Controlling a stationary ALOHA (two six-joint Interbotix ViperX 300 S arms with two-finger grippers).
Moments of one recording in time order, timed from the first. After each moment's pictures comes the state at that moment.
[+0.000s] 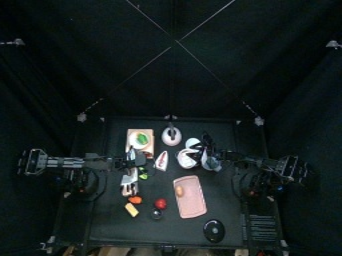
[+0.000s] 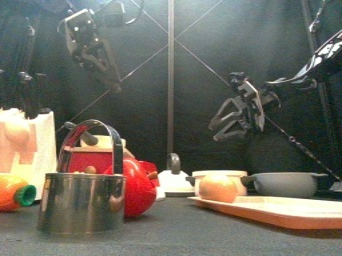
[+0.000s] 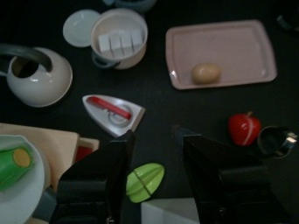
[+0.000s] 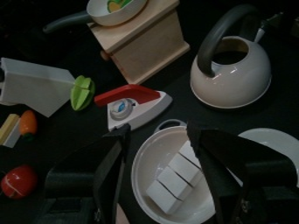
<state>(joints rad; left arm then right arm) 0.05 -0.44 0.66 0.26 0.59 -0.23 -0.55 -0.27 0.98 -0.67 -0.41 0.89</state>
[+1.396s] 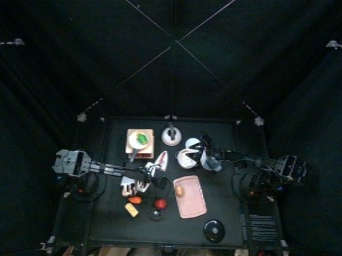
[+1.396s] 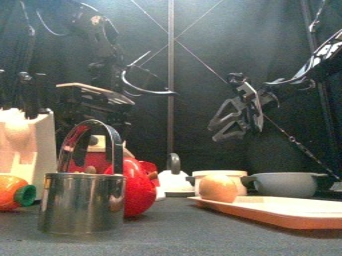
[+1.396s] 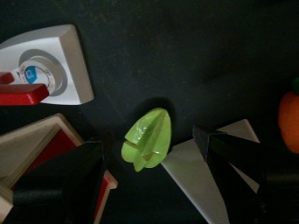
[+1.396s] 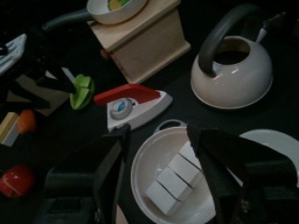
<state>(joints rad) -0.01 0.09 0.43 0.22 1.01 0.28 -0.55 -0.26 0.97 -0.67 -0.41 0.89</state>
